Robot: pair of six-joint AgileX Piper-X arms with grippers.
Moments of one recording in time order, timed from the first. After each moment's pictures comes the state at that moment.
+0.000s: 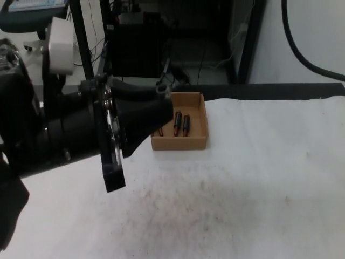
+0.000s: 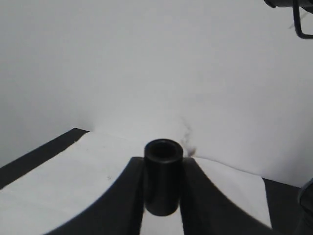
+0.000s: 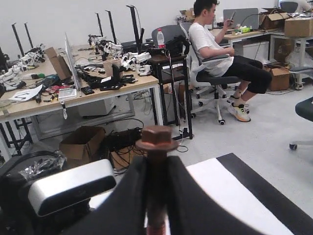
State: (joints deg) left arm -25.1 59.2 -29.4 -28.8 49.3 -9.9; right arm 34.2 72.3 -72.5 6.5 -36.1 6.0
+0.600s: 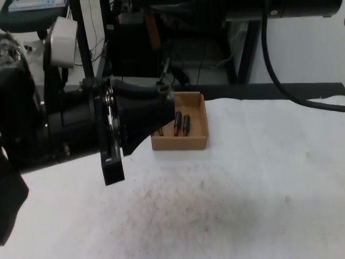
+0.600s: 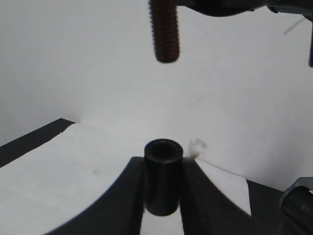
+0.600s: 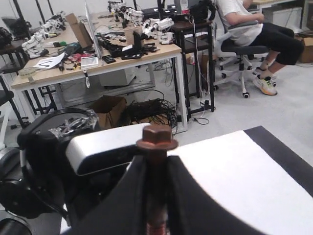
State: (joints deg) left arm -25.1 59.2 -30.8 -27.0 49.1 -13.4; right arm 38.5 73.2 -72.5 13.1 -37.0 2.5
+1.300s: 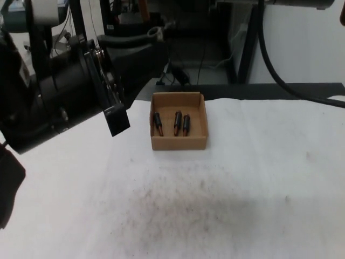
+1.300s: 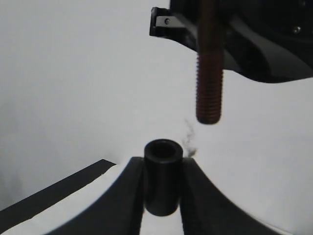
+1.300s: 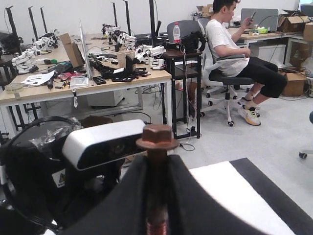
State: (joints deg) left arm -25.1 59.2 -33.2 -32.1 40.0 -16.7; right arm 40.6 73.2 -72.5 5.6 -33.0 2.2
